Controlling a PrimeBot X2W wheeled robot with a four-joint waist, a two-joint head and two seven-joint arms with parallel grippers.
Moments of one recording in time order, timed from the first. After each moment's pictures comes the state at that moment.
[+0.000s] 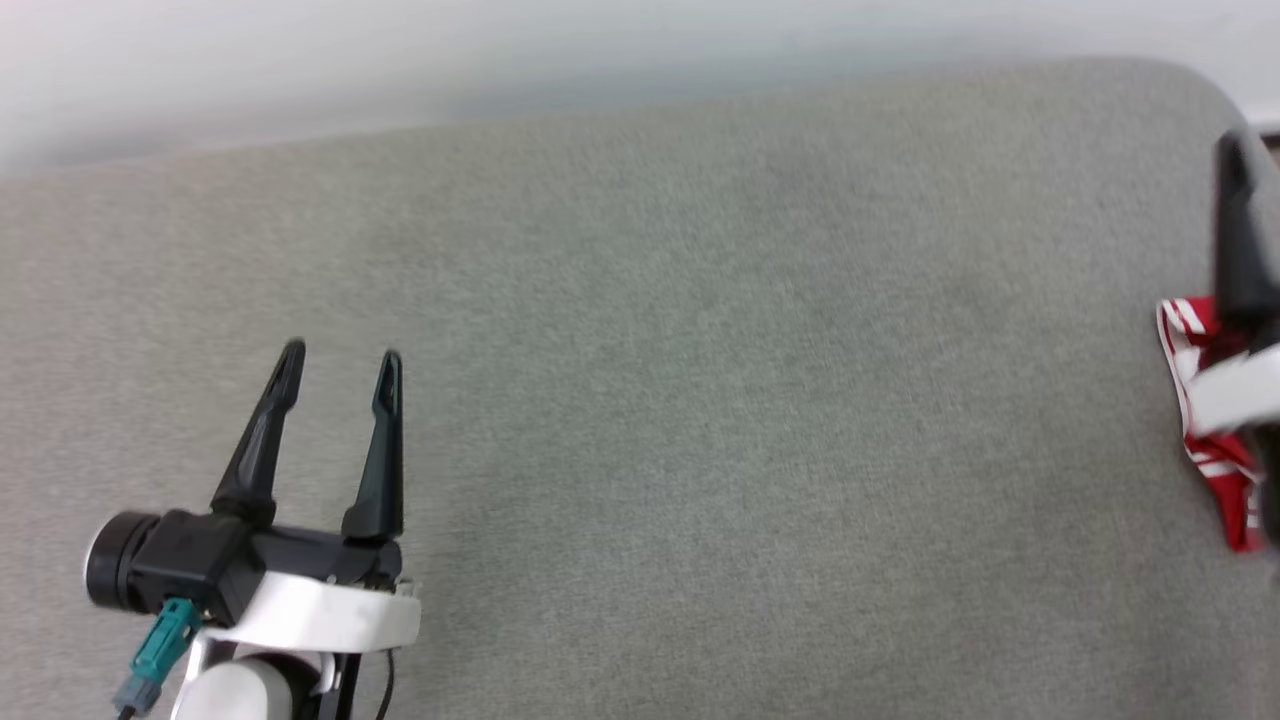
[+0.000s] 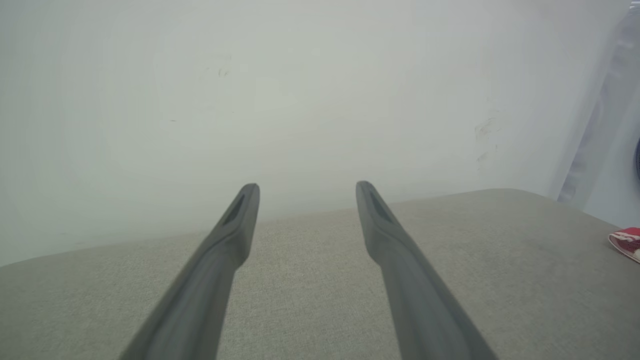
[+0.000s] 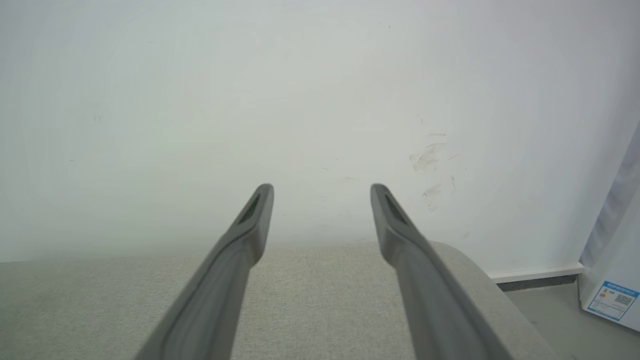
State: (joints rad) left arm -0.09 0.15 -0.04 -0.14 -0.18 -0.13 -0.26; right arm -0.42 -0.28 -0.12 0.05 0.32 0.13 0.01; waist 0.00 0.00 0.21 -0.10
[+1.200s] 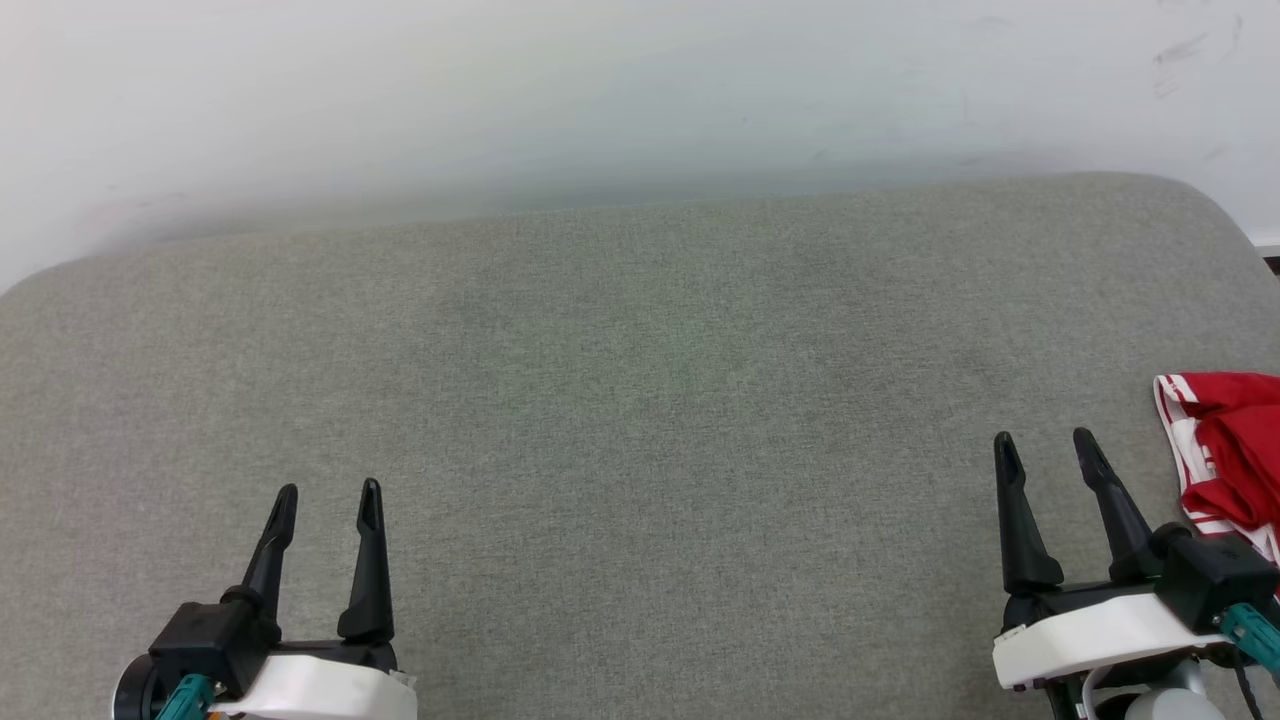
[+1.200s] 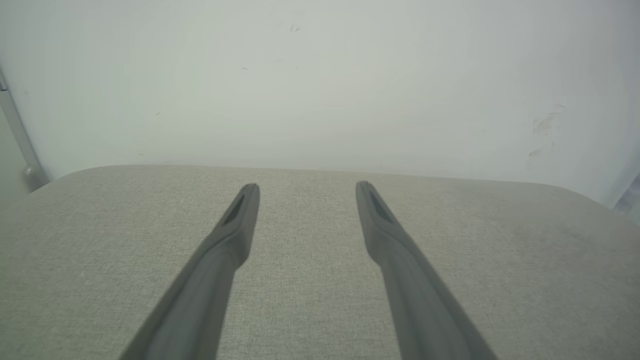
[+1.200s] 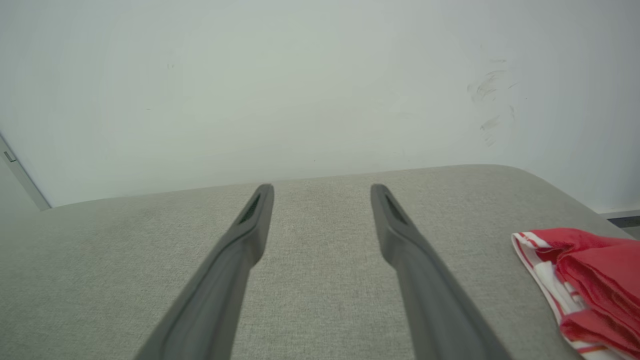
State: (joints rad) left arm 0.05 0.05 0.07 0.01 -0.19 -0.12 -0.26; right arm -0.04 -0.06 -0.01 0.11 0.17 0.13 -0.24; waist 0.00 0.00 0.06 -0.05
